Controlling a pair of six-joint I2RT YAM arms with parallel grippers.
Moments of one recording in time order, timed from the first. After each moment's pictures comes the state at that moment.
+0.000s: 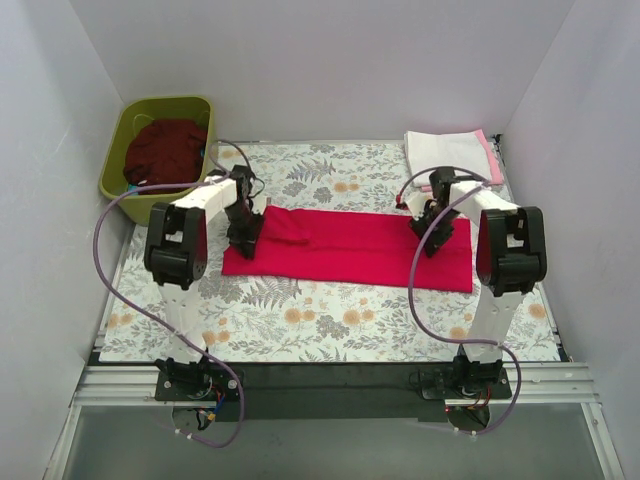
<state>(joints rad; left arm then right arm) -0.21 2.05 1.47 -0.98 0.14 0.08 0.10 1.98 1.40 -0.91 -0.22 -0.70</state>
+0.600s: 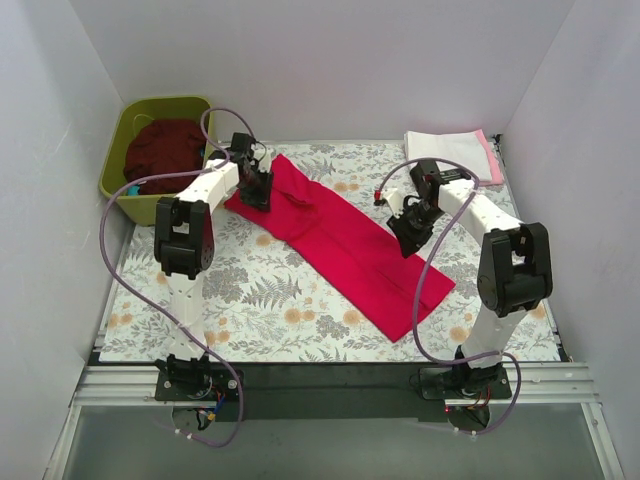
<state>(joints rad) -0.18 2.25 1.87 -0.76 0.21 0.05 0.28 1.78 1.38 -1.05 -0.40 -0.66</state>
